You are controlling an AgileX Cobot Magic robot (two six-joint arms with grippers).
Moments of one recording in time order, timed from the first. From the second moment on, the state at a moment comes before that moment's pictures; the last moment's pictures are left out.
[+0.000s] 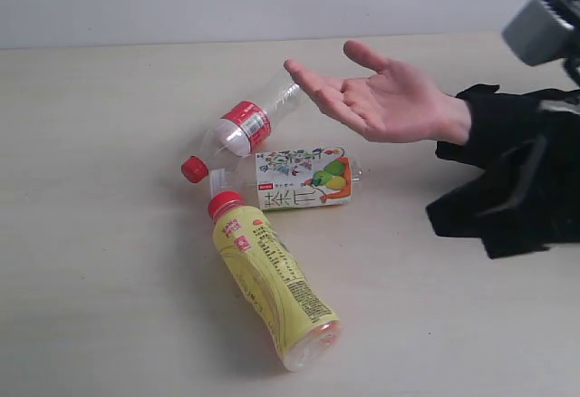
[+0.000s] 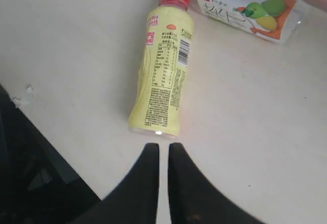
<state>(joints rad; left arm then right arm) 0.00 0.01 0.00 0.12 0.08 -0.30 0.43 1.00 -0.69 0.61 0.87 -0.44</state>
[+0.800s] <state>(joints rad) 0.00 0.01 0.00 0.12 0.08 -0.30 0.79 1.75 -1.10 0.33 0.75 -0.10</state>
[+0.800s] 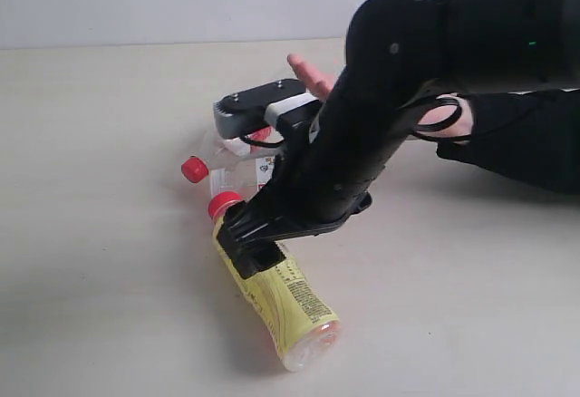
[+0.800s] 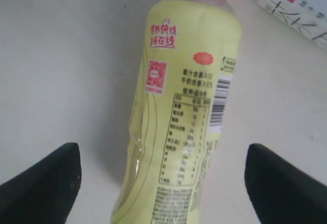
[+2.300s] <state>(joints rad) 0.00 0.01 0.00 0.12 0.08 -0.30 0.82 1.60 -1.16 0.38 0.92 -0.07</state>
